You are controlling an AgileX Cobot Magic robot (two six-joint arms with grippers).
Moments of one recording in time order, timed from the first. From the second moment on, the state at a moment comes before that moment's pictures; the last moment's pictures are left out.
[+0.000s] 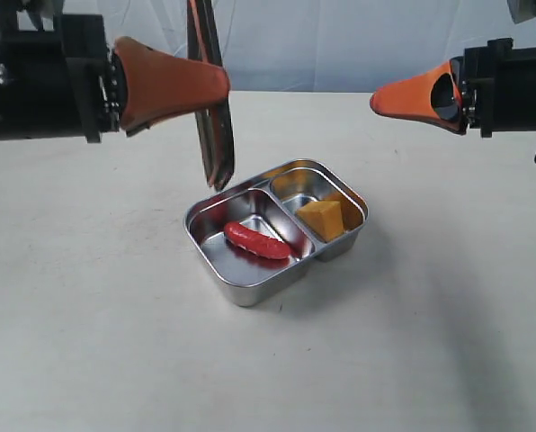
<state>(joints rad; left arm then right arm) -0.26 1.32 -0.78 -1.72 1.05 1.17 0.06 1.54 -0.89 1.48 1.21 -1.30</state>
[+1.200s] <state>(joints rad) -0.34 1.33 -0.92 -1.73 1.10 1.07 0.79 1.28 -0.62 1.57 0.03 -1.69</state>
